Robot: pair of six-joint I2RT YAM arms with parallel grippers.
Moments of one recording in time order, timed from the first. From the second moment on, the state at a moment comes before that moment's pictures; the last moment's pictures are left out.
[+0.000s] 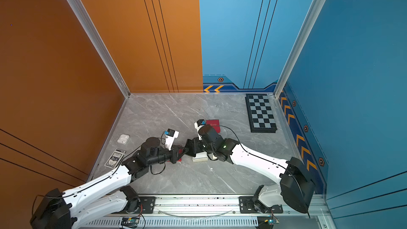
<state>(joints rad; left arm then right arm) -0.67 0.97 0.45 0.10 0.36 -0.57 0.89 1.37 0.95 -0.23 -0.08 0.65</state>
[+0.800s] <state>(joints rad) -0.67 0.89 0.45 0.05 0.34 -0.57 0.86 1.31 0.88 -0.23 -0.13 0.65</state>
